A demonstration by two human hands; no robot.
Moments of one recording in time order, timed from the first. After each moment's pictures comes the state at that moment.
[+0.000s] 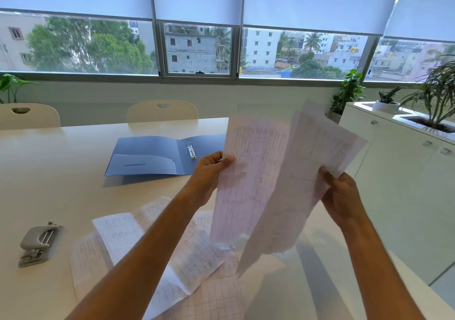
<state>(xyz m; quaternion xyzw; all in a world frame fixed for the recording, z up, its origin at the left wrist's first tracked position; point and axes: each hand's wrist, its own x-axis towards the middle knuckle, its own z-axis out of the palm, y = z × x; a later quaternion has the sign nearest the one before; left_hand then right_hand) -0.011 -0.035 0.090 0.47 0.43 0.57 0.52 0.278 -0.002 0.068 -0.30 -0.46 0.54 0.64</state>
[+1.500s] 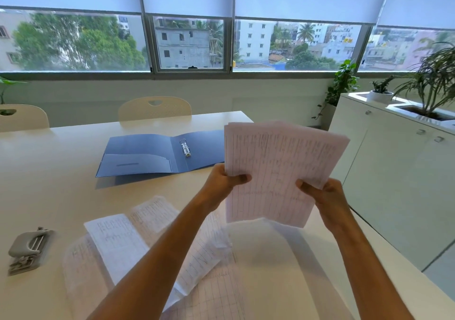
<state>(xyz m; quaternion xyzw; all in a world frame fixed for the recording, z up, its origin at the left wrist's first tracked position) 0.021 -0.023 0.061 0.55 0.44 0.52 0.48 0.267 -0.022 0.052 -0.46 -0.55 0.44 0.55</state>
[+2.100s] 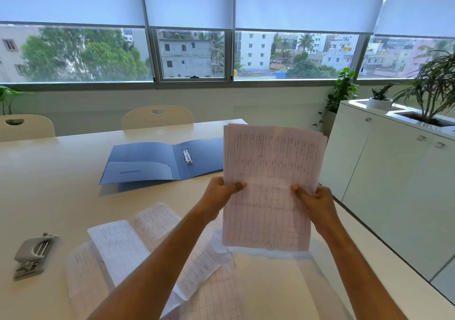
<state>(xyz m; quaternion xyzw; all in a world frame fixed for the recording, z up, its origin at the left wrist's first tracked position) 0.019 -0.022 0.047 0.52 0.47 0.50 0.50 0.256 -0.019 0.043 -0.50 -0.57 0.38 0.53</state>
